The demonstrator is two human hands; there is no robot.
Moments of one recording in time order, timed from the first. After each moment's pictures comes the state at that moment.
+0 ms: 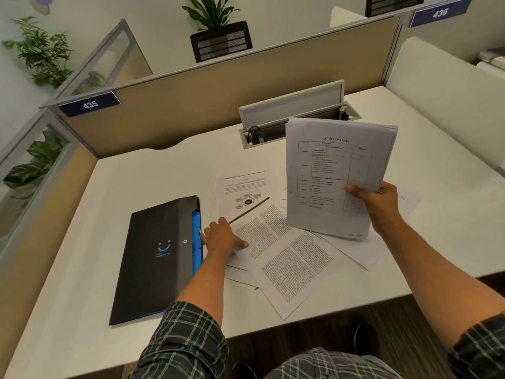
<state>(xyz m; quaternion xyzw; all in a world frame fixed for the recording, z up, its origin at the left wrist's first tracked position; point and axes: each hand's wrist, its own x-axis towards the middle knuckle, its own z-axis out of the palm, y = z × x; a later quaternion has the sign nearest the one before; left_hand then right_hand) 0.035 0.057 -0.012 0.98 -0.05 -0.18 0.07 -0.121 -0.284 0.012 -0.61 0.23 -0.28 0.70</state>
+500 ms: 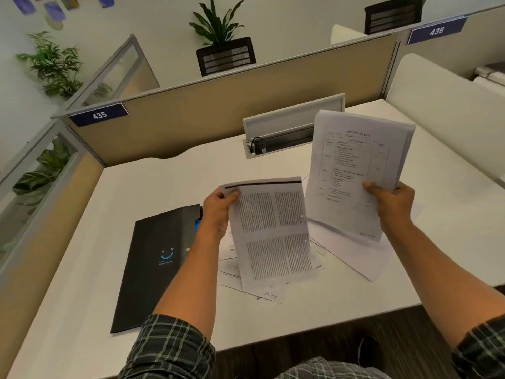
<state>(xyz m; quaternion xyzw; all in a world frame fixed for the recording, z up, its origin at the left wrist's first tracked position) 0.065 0.040 0.062 0.65 -0.02 -0.18 0.74 -0.119 -0.302 0.027 -0.58 0.30 -0.35 0.67</state>
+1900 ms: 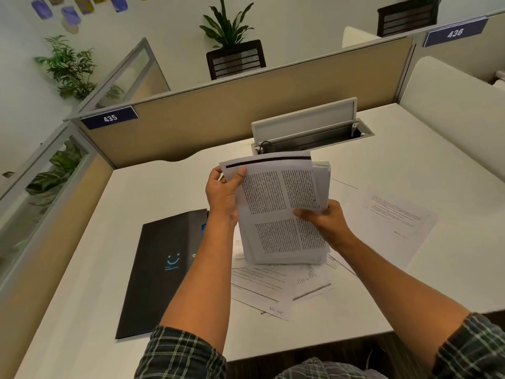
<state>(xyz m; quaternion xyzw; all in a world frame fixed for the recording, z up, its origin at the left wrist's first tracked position) 0.068 0.011 0.114 0.59 -0.02 -0.07 0.80 -0.058 -0.183 0.035 -0.65 0.10 -0.16 0.74</state>
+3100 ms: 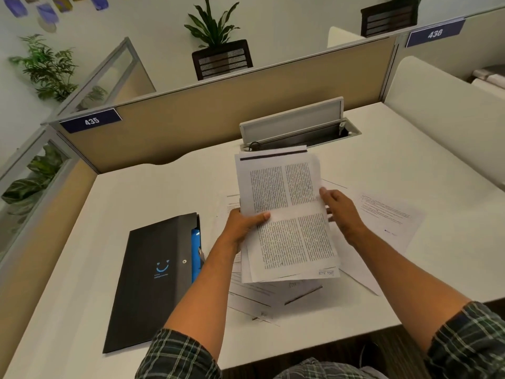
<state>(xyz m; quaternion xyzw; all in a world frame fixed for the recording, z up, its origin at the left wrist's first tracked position) 0.052 0.004 0.041 0.71 -0.07 -0.28 0.64 -0.056 -0.245 0.011 -0.71 0.28 -0.12 0.64</state>
